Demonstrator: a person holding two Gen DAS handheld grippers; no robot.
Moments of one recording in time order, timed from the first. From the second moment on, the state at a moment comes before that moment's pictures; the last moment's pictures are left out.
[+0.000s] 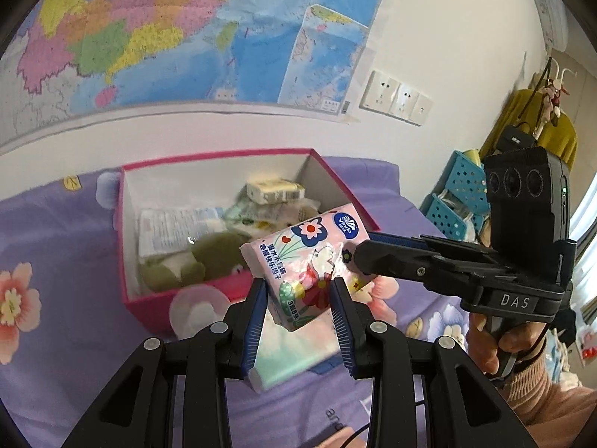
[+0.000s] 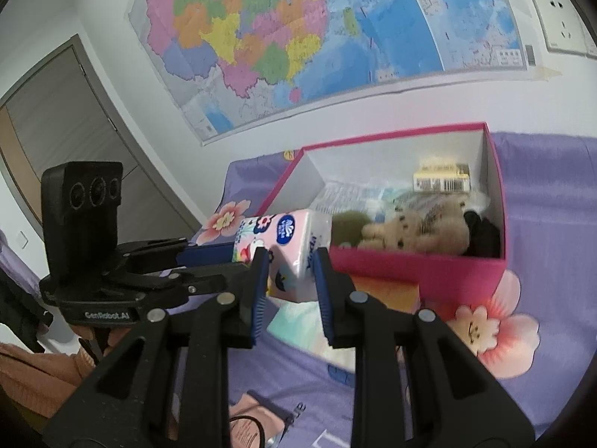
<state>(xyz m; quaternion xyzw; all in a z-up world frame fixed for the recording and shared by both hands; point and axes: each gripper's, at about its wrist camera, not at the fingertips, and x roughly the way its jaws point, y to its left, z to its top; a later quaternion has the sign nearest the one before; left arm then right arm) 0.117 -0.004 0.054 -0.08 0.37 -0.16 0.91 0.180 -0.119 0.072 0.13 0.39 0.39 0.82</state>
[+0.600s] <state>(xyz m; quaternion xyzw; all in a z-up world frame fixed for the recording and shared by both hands) 0.180 0.023 0.058 -0.07 0.37 -0.12 0.92 0.243 -0.098 0.063 0.14 0.40 0.37 0.83</state>
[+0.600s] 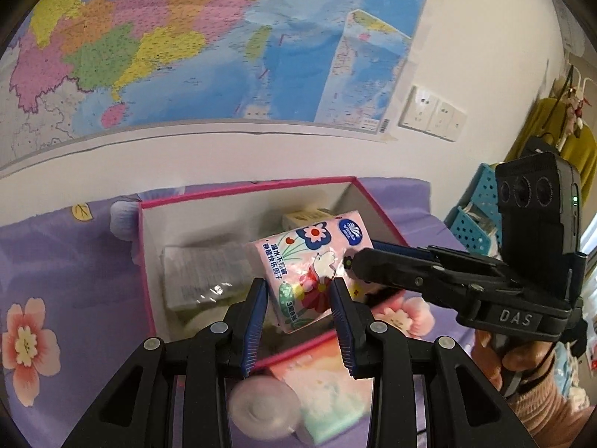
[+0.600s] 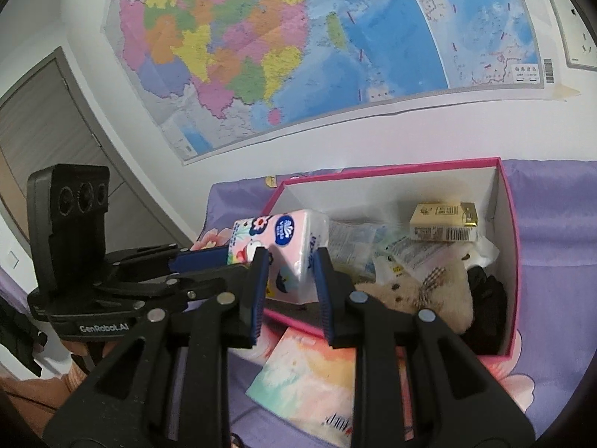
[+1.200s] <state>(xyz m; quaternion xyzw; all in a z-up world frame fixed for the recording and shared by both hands) 0.239 0.037 0.029 -0.08 0.42 -0.10 0.90 0.290 -0.079 0.022 0.15 0.45 0.32 0.82</state>
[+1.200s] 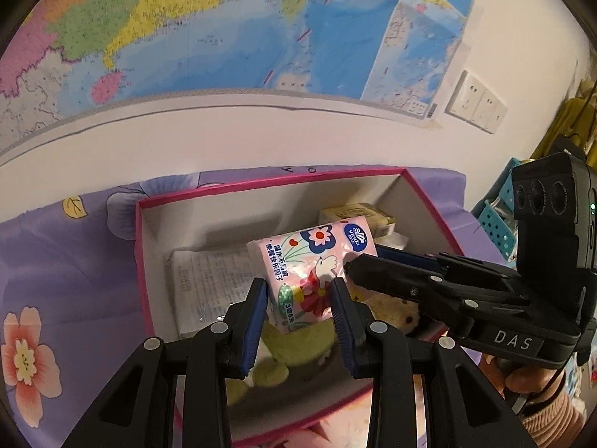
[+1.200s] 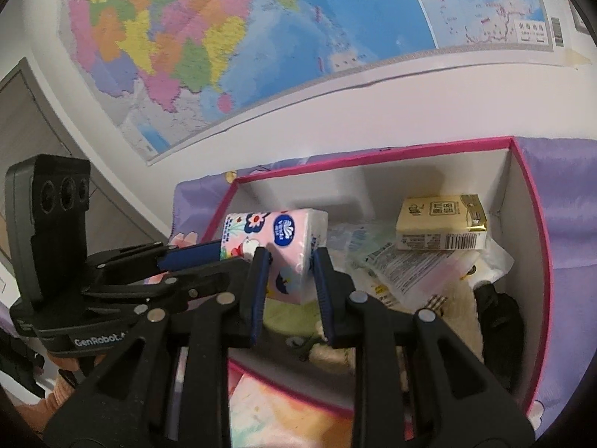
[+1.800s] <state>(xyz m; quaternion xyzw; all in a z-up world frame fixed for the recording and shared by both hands) 0.217 0.063 0.031 -0.11 0.40 -0.08 0.90 0.277 -0.090 0.022 0.14 0.44 0.30 0.83</state>
